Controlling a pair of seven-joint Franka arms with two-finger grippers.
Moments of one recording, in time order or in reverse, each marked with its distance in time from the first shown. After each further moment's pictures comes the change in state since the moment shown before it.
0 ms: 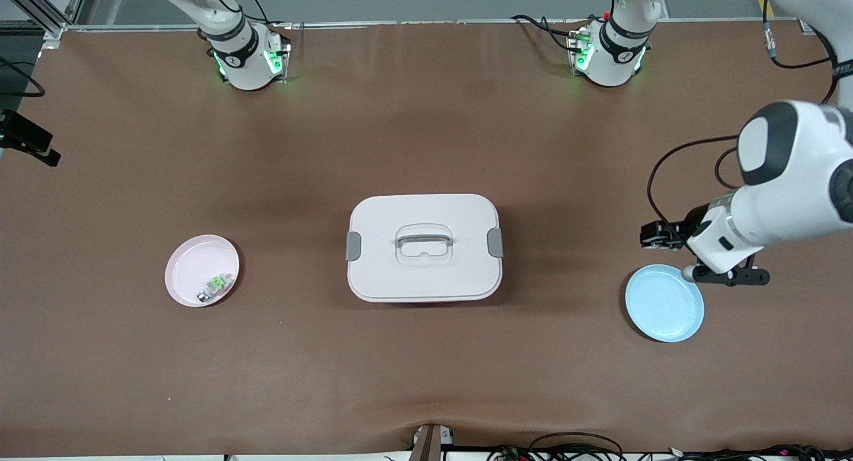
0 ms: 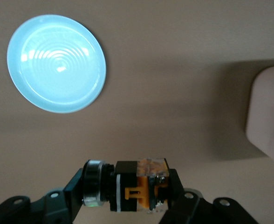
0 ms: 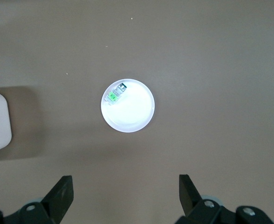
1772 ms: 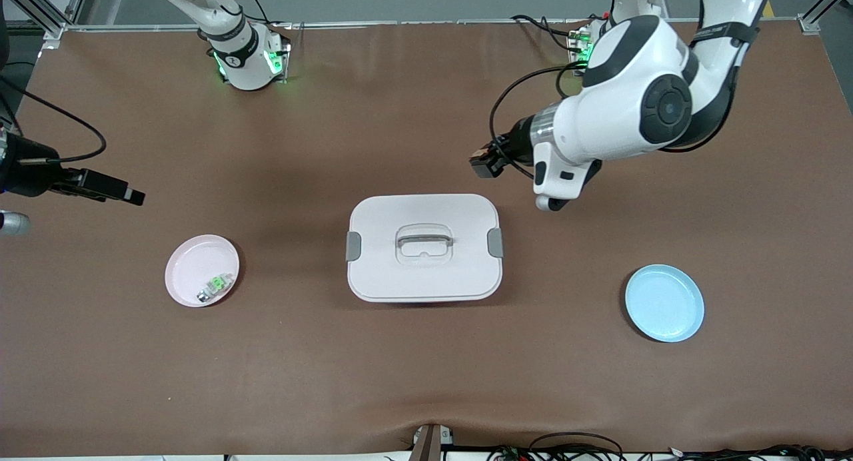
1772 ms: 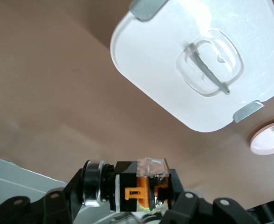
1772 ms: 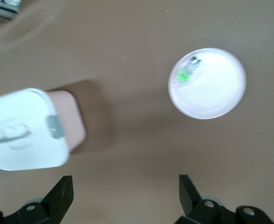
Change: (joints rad) left arm -0.203 0.014 -0.275 0.076 -0.324 0.004 -1.212; right arm 0.001 0.081 0.001 -0.153 0.379 0.109 0.149
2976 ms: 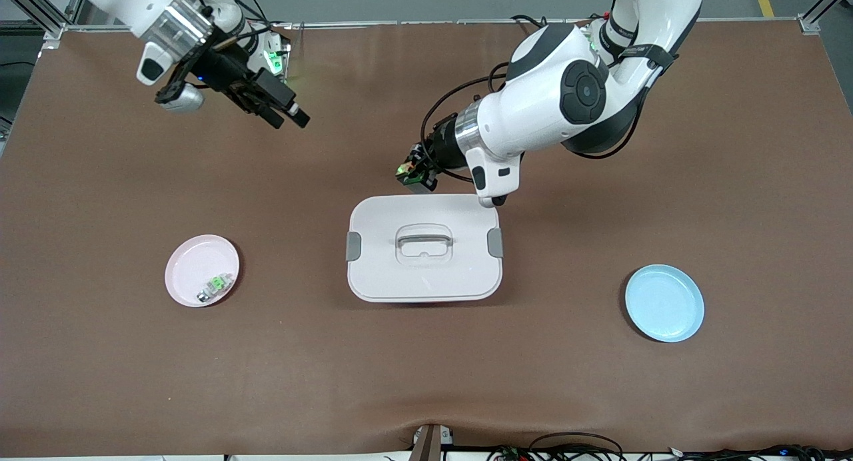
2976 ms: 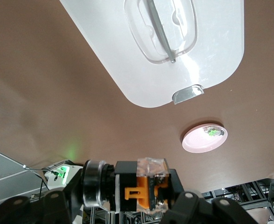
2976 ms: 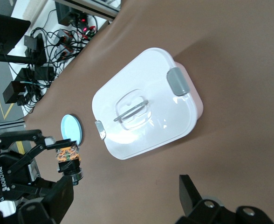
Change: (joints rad) left arm -0.166 0.126 -0.001 0.109 -0.003 0.285 -0.379; right arm 0.395 -0.472 0.150 -0.625 0.253 0.693 0.472
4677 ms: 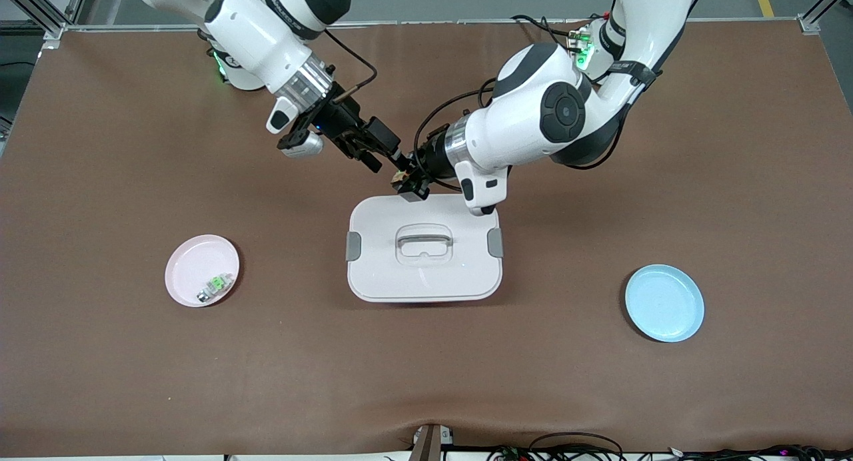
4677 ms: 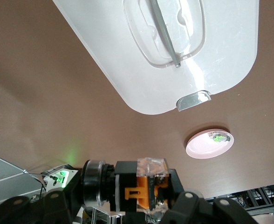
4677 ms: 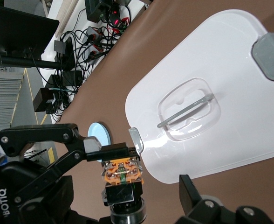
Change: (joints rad) left arm -0.025 0.052 0.003 0.000 0.018 0.036 0.000; right arm 0.223 0.387 0.069 0.108 0.113 0.531 0.029
